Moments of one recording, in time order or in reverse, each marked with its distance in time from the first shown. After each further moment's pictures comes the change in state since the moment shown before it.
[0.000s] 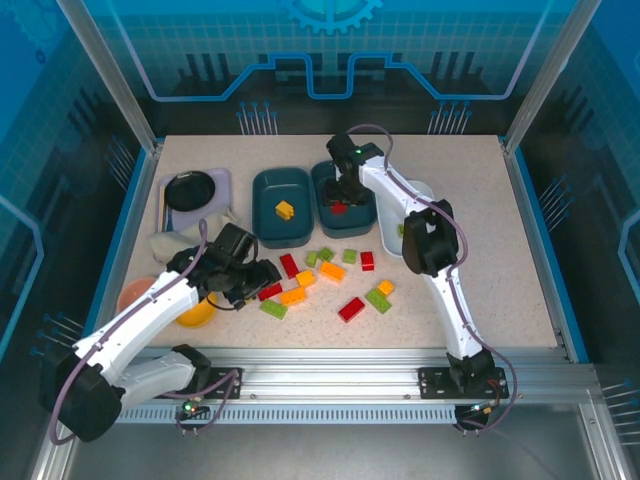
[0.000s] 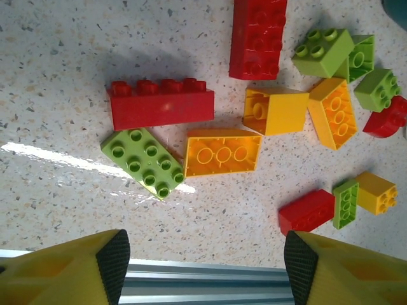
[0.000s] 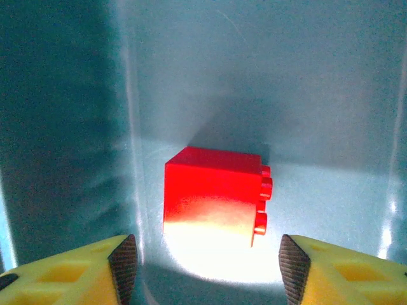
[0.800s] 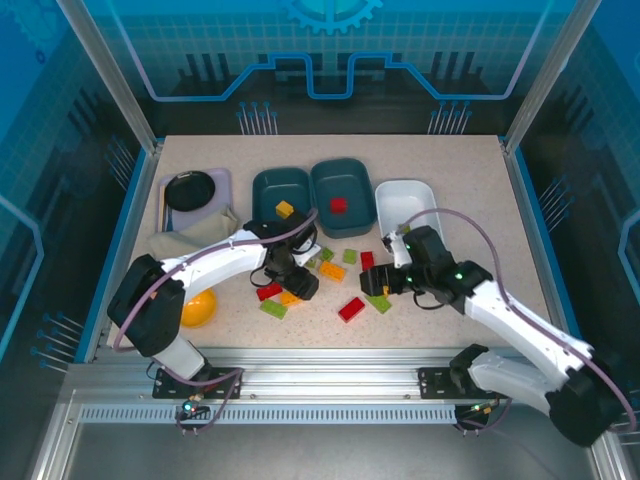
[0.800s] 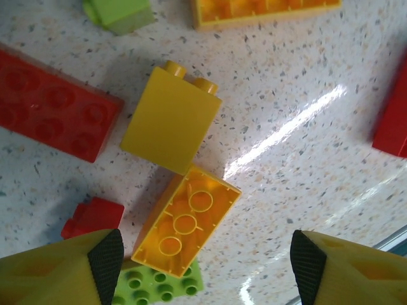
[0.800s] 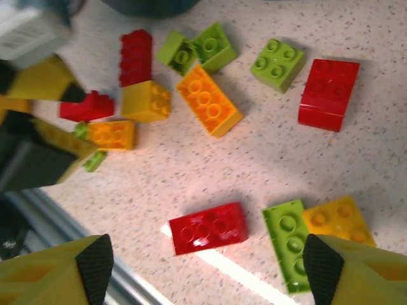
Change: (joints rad) left arm -0.182 0.535 0.287 0.008 -0.059 1.005; right arm 0.088 -1.479 -1.595 0.538 -0.225 0.033
